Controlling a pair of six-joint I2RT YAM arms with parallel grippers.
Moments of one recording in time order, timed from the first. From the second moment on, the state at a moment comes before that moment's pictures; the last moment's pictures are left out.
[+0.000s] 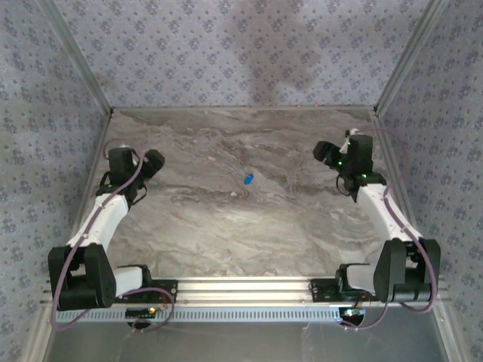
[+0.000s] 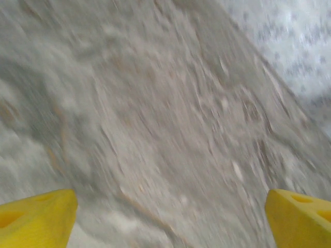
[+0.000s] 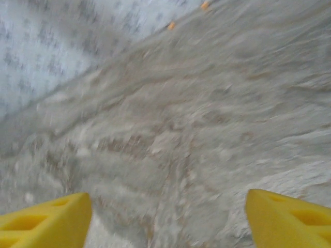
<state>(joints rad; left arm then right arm) 0.00 1.20 0.75 -0.22 0.13 -0.74 0.05 1.29 0.89 -0.19 -0.14 0.45</state>
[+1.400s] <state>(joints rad) -0.26 0.79 0.47 -0.43 0.40 -0.82 0.63 2.27 1.88 -0.87 0.09 0.18</state>
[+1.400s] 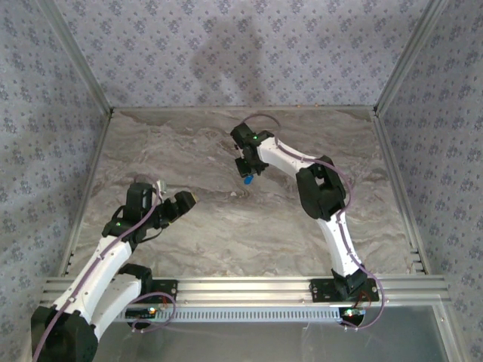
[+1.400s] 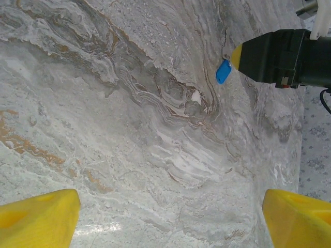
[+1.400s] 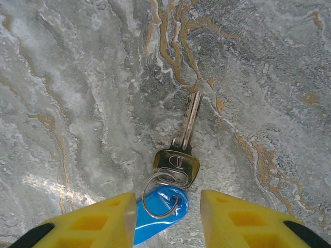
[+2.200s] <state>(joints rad) -0.26 0.76 0.45 -0.43 0.40 -0.84 0.64 2.33 1.94 -0.94 0.11 0.17</state>
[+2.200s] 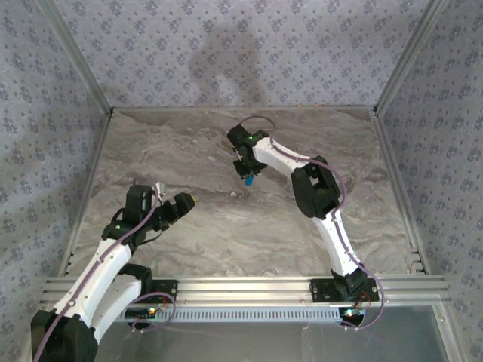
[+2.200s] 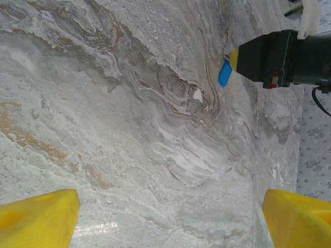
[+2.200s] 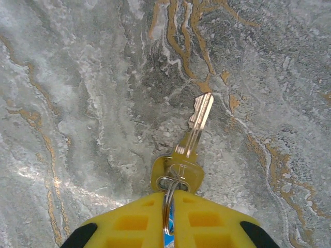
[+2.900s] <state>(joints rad) -0.31 0.72 0.57 -0.46 0.40 -0.78 0.69 1.96 1.86 -1.00 0.08 0.15</state>
